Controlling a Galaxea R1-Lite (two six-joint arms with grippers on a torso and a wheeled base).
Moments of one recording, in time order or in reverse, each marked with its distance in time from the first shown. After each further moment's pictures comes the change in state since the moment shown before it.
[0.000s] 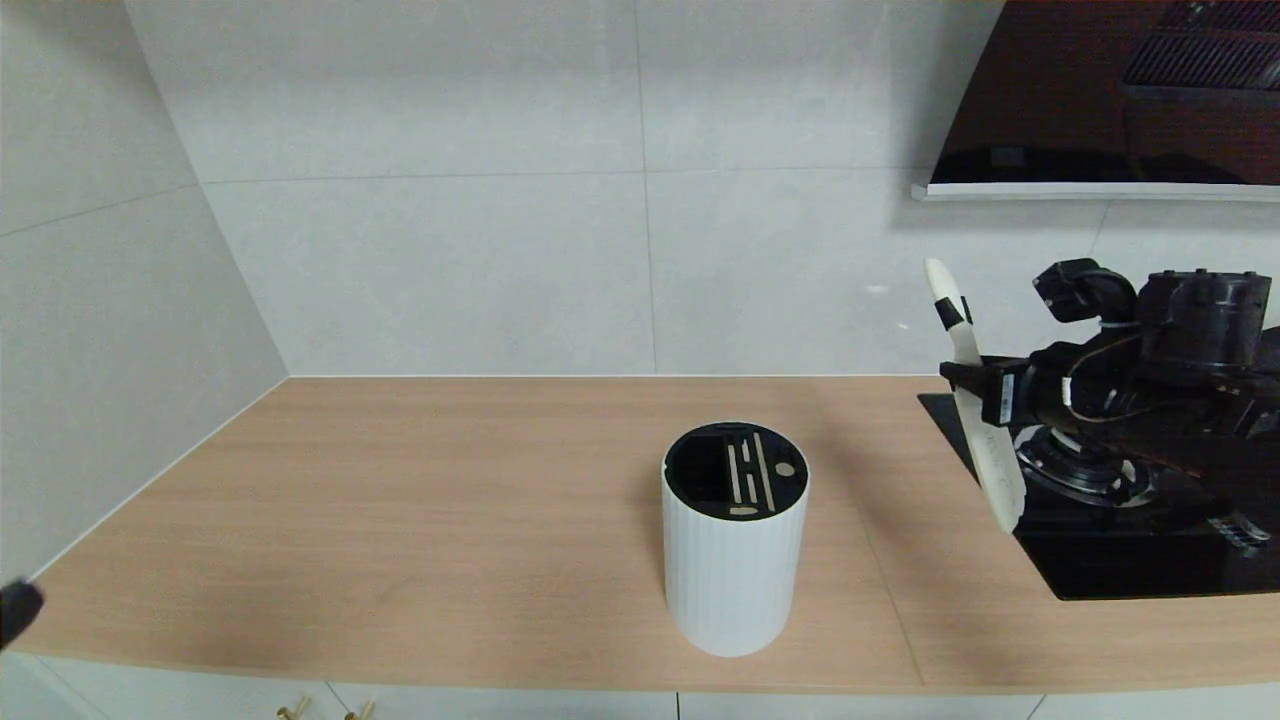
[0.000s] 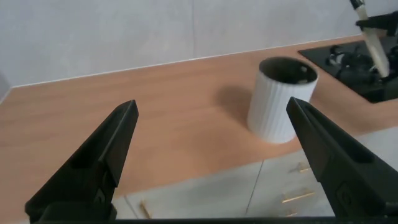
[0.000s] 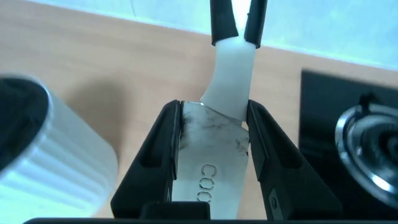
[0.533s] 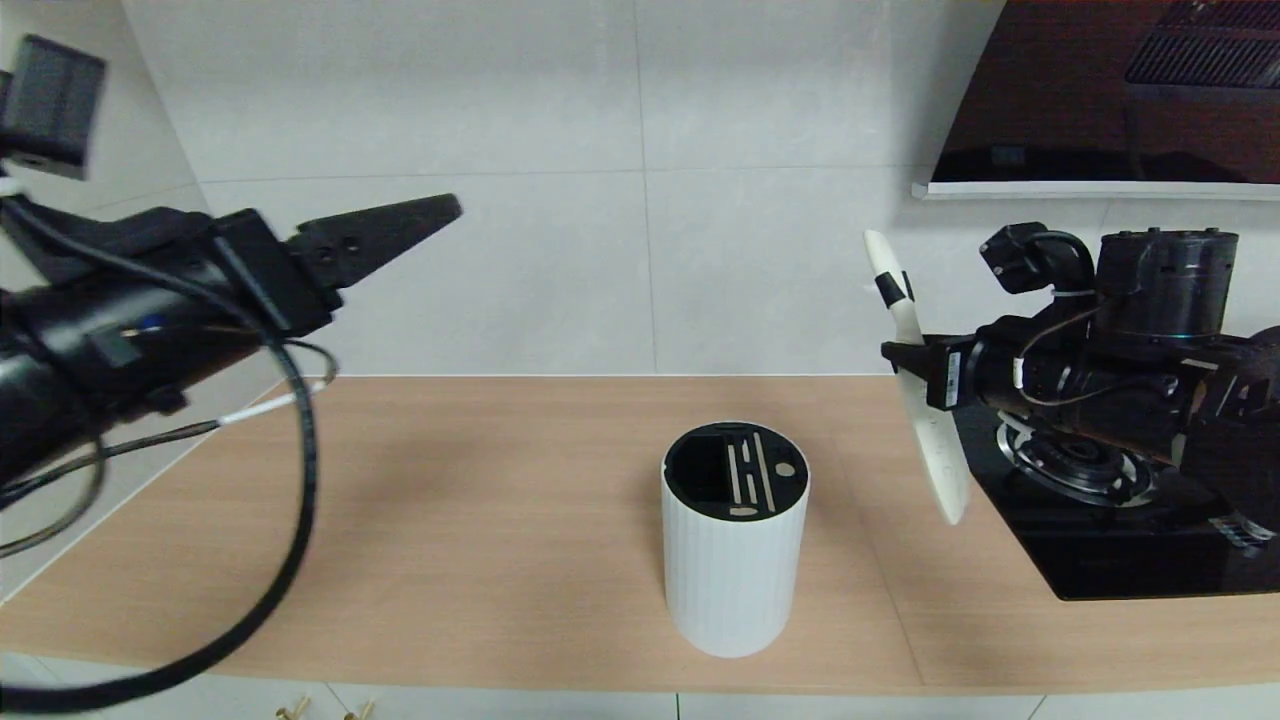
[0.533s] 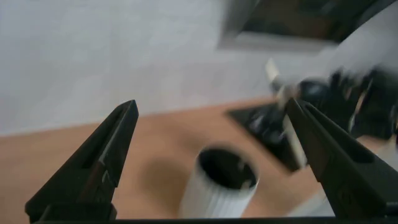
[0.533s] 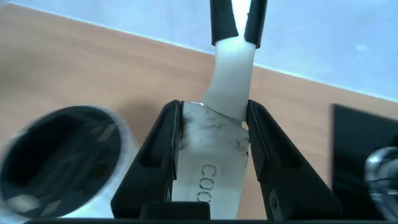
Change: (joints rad) left arm -0.267 0.748 -0.118 -0.872 -0.007 -0.353; right arm 0.193 -0.050 -0.075 0.103 -0.080 0.061
